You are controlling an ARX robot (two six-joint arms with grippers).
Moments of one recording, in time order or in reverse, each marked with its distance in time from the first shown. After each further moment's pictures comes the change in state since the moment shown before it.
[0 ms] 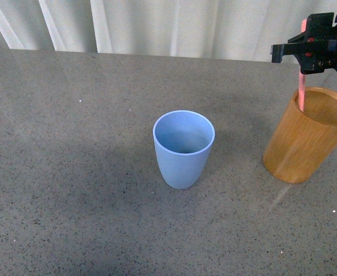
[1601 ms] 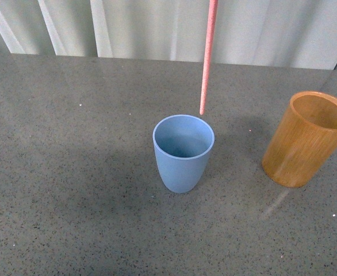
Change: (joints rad) left arm 0.000 0.000 0.000 0.000 0.000 0.000; right arm 0.340 -0.278 -0.027 0.148 0.036 0.066
